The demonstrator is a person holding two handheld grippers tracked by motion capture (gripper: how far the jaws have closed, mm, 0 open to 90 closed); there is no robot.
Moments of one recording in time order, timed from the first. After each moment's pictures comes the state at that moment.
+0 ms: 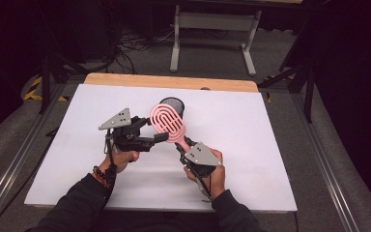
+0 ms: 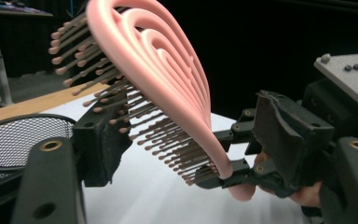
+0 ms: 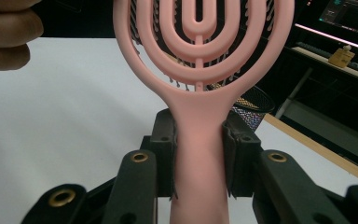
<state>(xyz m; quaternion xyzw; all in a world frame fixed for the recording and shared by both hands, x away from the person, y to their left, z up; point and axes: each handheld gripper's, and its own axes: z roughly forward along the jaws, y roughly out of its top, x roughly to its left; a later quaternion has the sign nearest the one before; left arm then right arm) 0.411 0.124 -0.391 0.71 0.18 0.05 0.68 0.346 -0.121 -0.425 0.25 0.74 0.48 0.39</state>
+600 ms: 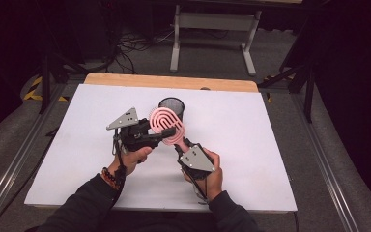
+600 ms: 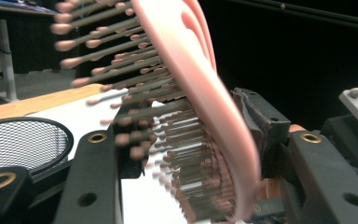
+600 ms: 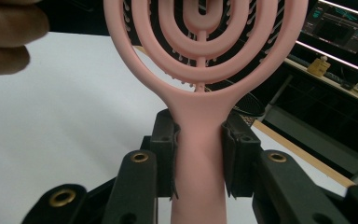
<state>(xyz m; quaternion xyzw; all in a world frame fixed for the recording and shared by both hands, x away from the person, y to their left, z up) 0.406 0.104 -0.388 0.70 0.20 0.06 0.68 0.341 -0.111 -0.430 0.24 0.73 0.47 0.43</state>
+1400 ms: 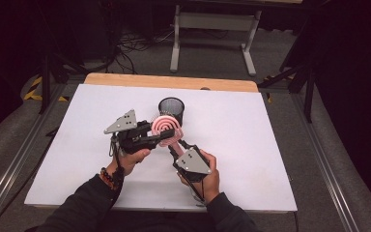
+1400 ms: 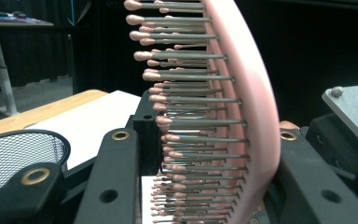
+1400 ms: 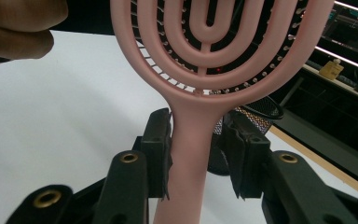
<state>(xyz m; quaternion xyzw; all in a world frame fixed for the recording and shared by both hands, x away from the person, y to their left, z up) 0.398 0.110 -0.384 0.71 0.16 0.08 0.68 0.337 -0.103 -0.435 0.23 0.74 0.47 0.42</state>
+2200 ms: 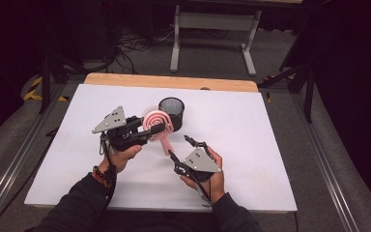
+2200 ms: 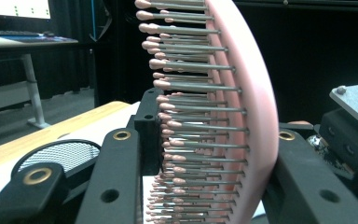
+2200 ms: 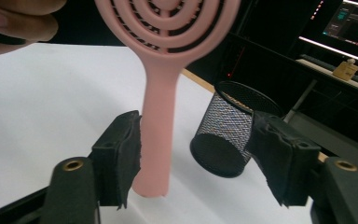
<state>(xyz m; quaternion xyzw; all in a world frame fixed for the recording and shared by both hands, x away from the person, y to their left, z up) 0.397 0.133 -0.373 0.70 0.17 0.12 0.68 0.336 -0.120 -0.428 0.23 0.74 0.50 0.39</state>
